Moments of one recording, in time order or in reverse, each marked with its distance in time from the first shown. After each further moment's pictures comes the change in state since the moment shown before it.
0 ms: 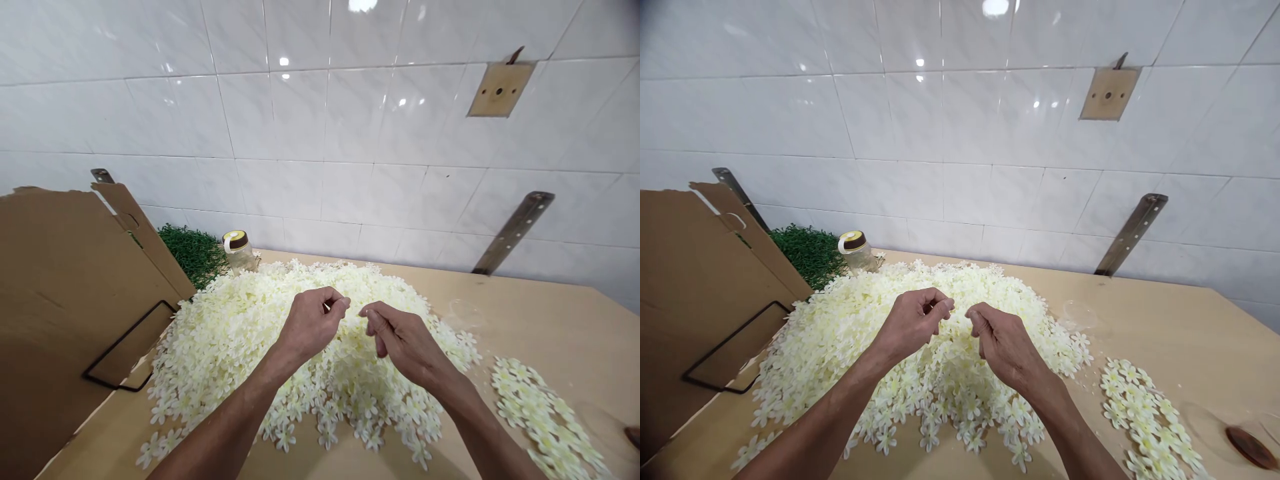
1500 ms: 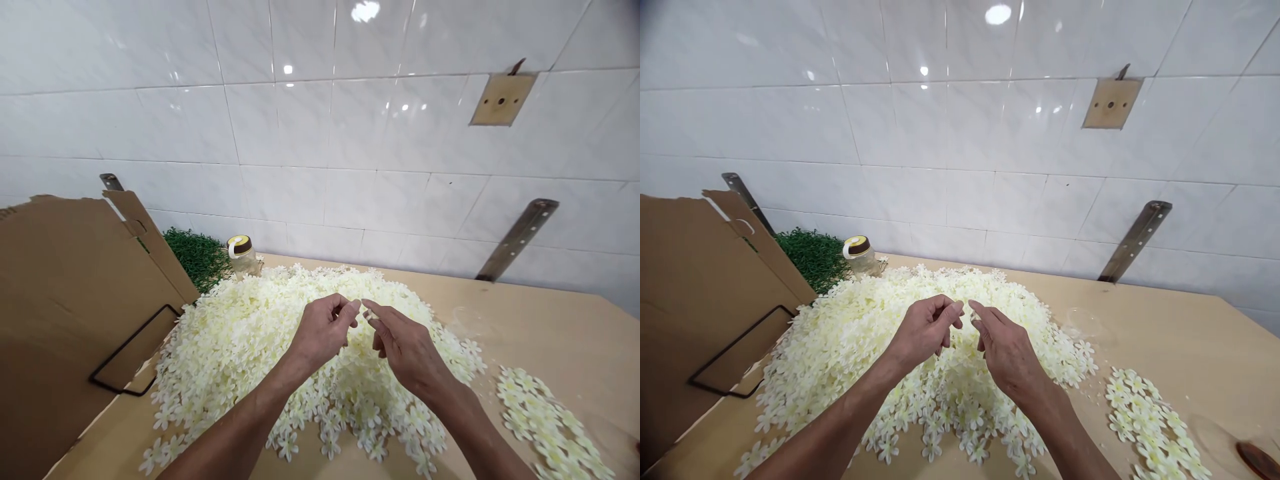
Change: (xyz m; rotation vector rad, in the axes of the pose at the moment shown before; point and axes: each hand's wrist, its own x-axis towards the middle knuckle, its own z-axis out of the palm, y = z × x) left_hand 0.002 0.000 0.012 -0.157 -0.043 -0.088; right_hand 0.006 0.007 0.007 -0.186 0.165 -0.243
